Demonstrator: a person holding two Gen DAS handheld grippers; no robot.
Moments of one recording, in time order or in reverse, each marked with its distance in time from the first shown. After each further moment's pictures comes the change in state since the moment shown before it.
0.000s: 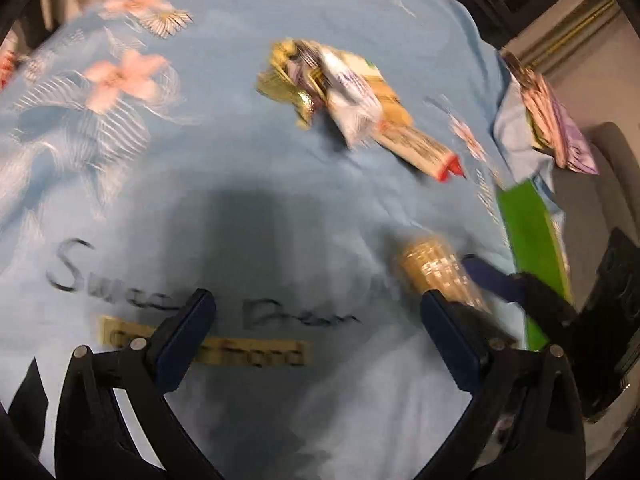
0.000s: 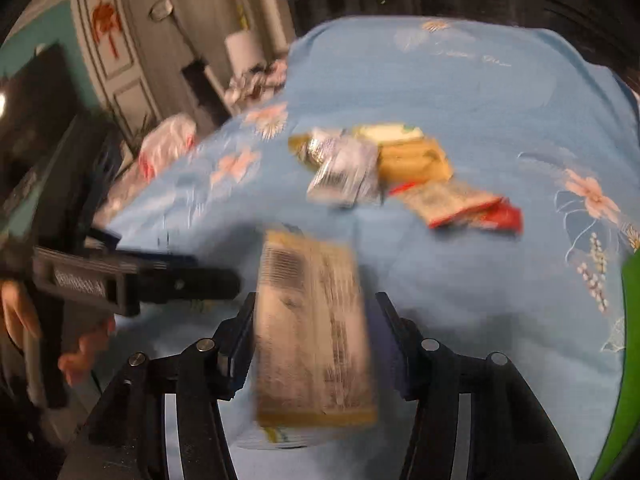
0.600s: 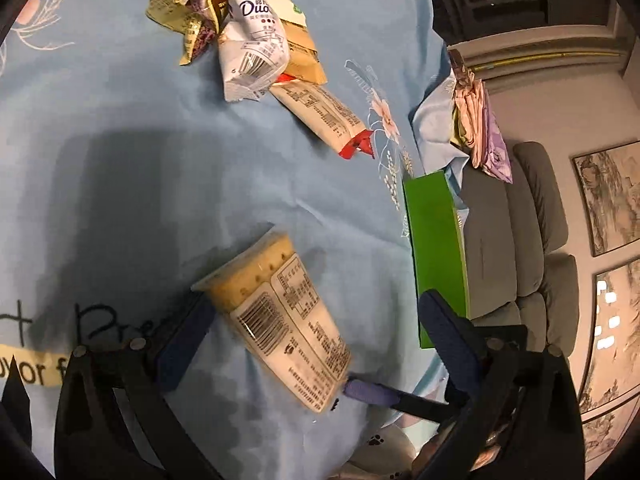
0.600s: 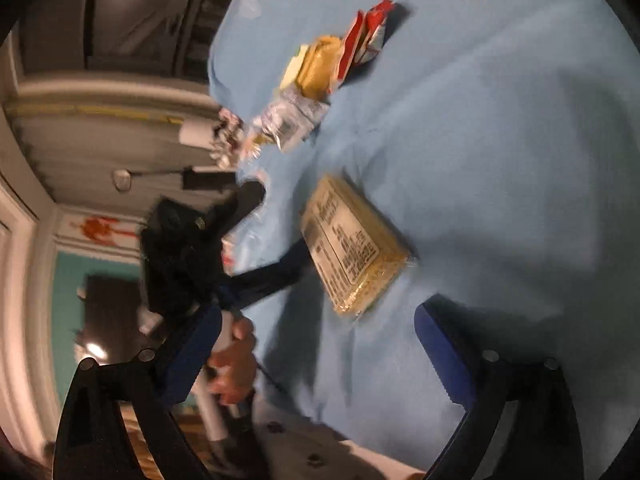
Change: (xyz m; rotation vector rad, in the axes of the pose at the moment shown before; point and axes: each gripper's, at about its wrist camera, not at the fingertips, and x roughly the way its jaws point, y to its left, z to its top) left arm 0.040 -0.025 0.011 -0.142 0.161 -0.425; right arm -0.020 -0.046 -0.087 0.879 0.056 0.432
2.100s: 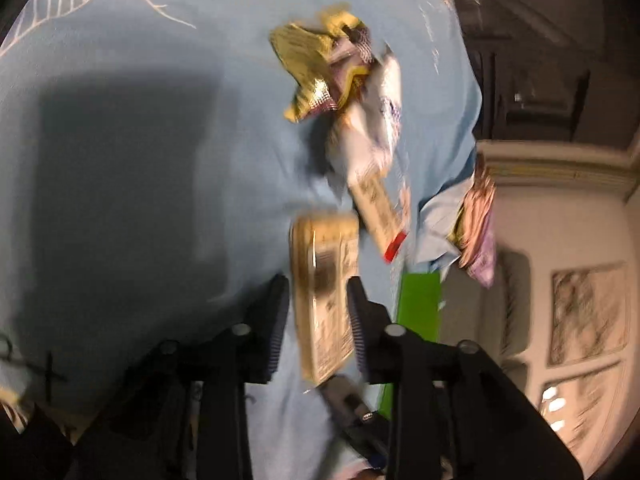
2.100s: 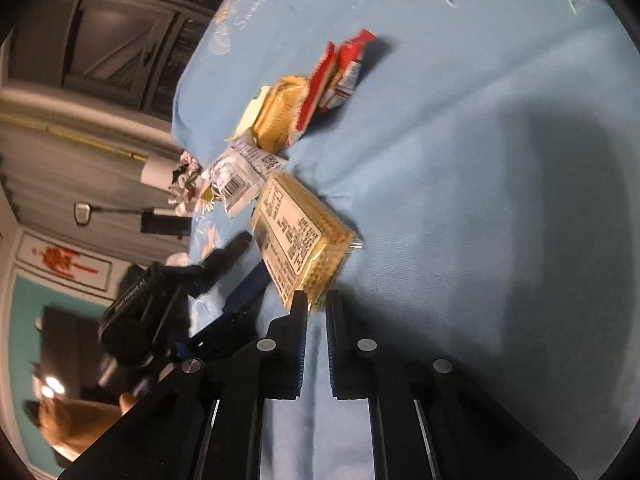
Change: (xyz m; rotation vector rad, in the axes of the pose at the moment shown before) left arm -0.021 0.059 0.024 -0.353 -0.178 -0.096; right arm 0.011 -0.018 0.029 0.034 -0.183 -0.101
